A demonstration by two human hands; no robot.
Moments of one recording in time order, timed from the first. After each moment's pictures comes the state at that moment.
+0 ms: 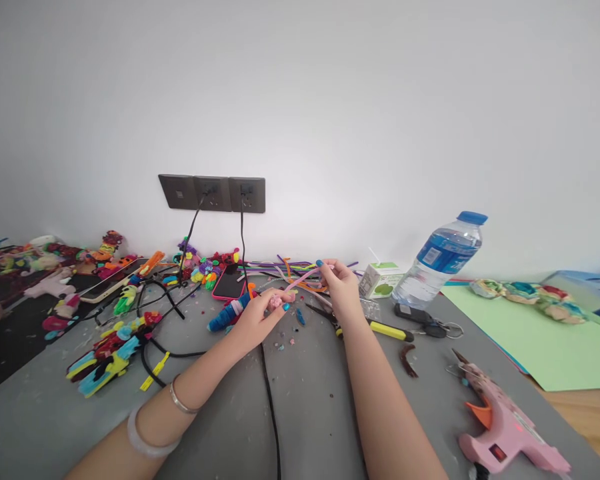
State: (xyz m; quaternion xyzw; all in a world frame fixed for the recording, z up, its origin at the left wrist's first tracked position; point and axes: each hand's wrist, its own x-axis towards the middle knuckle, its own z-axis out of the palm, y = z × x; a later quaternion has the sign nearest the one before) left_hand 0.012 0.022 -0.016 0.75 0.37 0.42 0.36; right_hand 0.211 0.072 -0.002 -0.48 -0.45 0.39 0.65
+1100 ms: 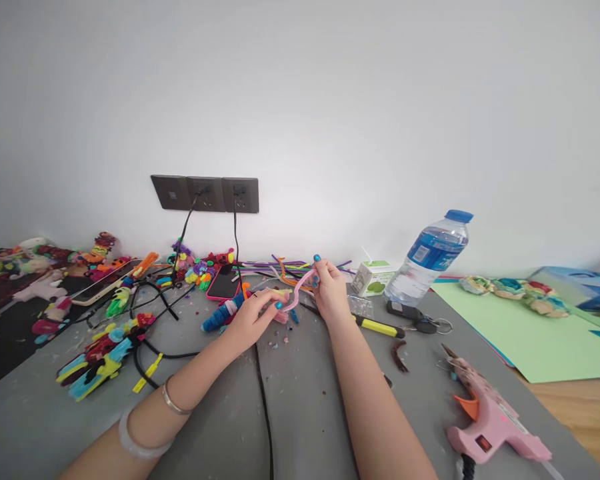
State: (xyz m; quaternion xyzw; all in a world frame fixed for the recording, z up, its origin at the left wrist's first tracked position) left_hand 0.013 0.024 -0.021 0.76 0.35 0.41 0.36; right_hand 0.194 0.068 0.004 -0.36 -0.36 0.49 0.71
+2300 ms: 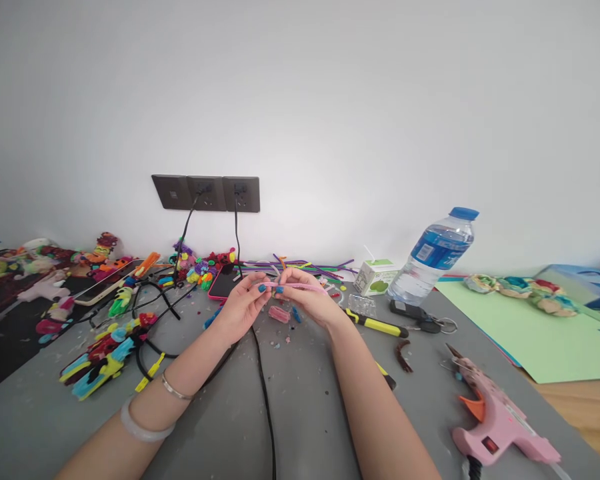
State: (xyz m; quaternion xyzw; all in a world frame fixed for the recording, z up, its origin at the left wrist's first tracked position) left_hand 0.012 0.033 0.000 0.28 0.24 0.57 0.73; right_hand 0.178 0.045 0.012 -0.27 -0.53 0.65 0.47
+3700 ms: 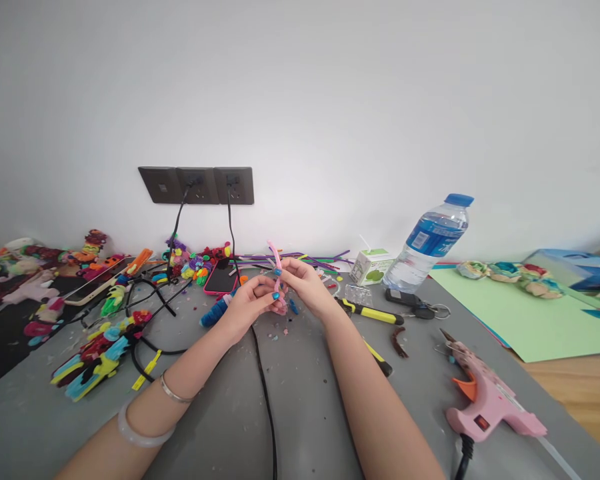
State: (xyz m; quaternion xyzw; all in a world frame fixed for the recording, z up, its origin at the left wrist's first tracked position) left_hand 0.019 0.024 -0.006 0.46 0.30 0.47 0.69; right_hand 0.179 0.055 0.000 -0.32 -0.55 0.59 0.50
